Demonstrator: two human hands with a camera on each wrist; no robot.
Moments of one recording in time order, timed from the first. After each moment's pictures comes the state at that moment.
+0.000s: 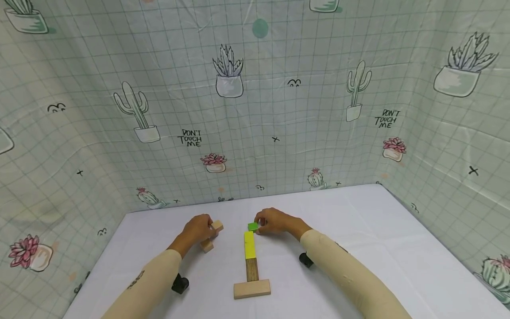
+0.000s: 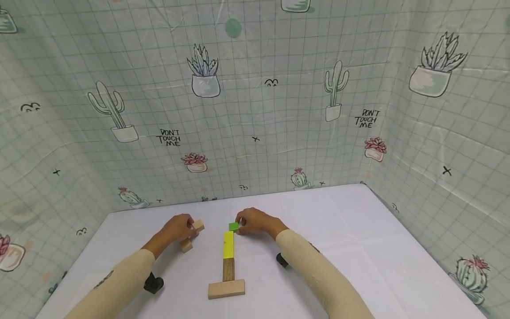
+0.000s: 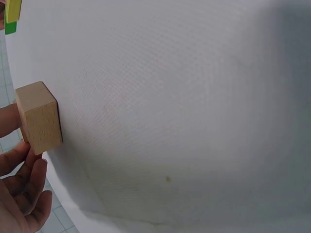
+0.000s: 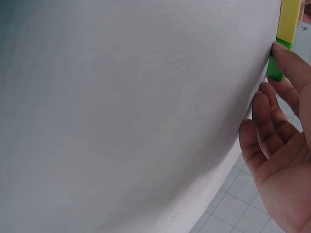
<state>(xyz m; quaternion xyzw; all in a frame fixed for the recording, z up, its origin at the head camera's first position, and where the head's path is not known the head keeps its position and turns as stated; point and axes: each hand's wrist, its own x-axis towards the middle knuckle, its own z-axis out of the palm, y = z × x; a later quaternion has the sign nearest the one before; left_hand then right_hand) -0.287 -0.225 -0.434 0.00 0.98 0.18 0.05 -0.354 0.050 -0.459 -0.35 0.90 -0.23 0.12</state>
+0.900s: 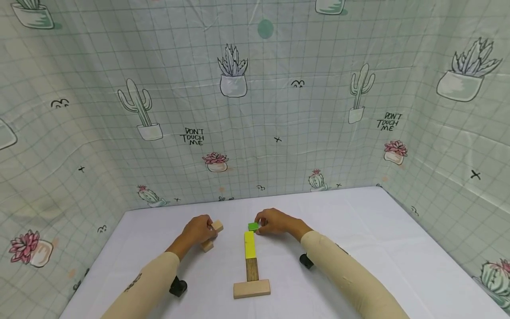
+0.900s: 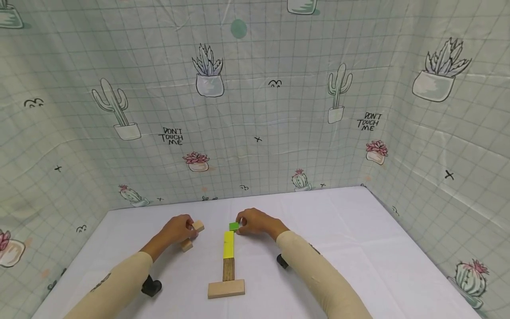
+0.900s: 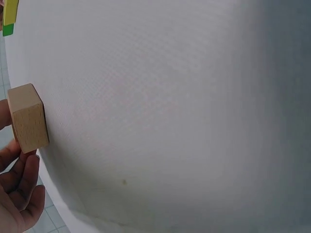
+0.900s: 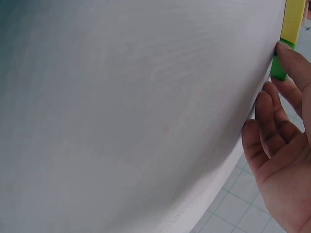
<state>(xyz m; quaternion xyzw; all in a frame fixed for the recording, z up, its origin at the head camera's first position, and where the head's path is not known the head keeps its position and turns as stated) -0.282 -0.229 -0.441 0.01 0.98 0.21 0.03 -0.351 0.048 -0.457 -0.34 0.90 -0.23 0.13</state>
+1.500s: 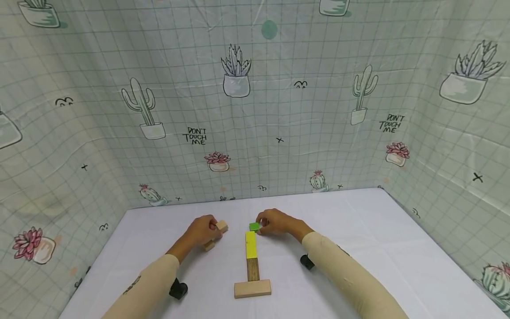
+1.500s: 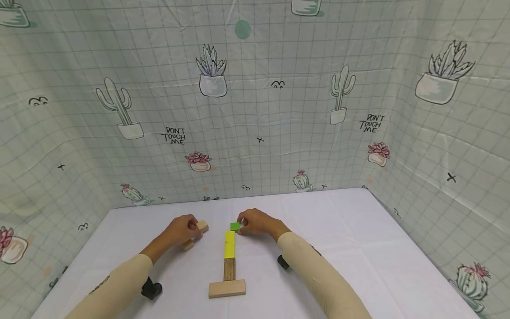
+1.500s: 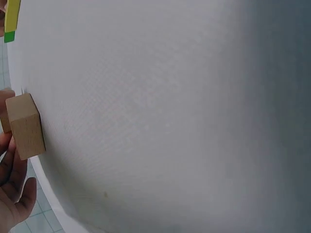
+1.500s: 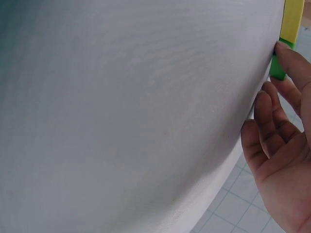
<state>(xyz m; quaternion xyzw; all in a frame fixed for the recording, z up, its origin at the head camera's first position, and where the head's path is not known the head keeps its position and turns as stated) -0.278 -0.228 -0.446 0.02 0.96 0.28 0.02 -0.350 0.047 -0.457 -0.34 0.90 -0.24 0.13</state>
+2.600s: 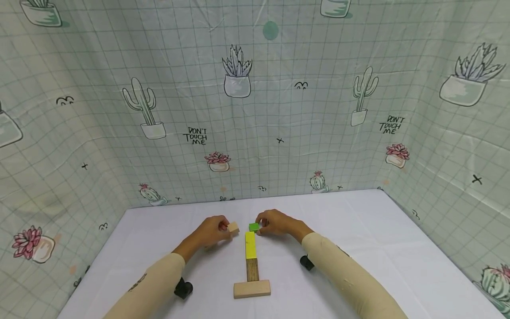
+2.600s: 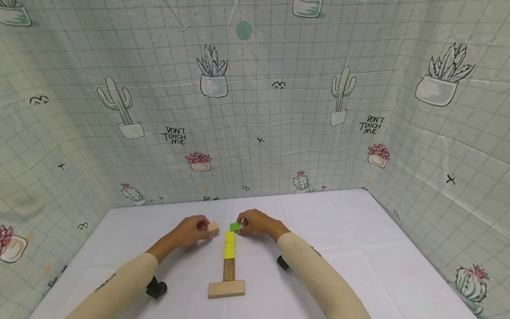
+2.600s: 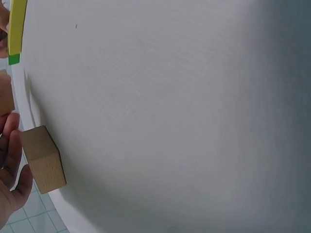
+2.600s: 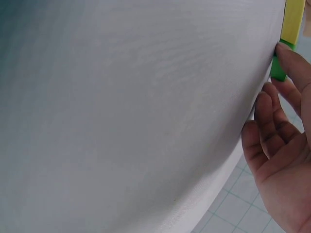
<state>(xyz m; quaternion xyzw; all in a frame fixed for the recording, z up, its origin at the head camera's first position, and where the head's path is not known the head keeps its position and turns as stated) -0.278 -0.202 -0.444 0.09 0.95 0.31 0.03 -0.350 0.048 -0.459 -0.34 0.90 -0.24 0.13</state>
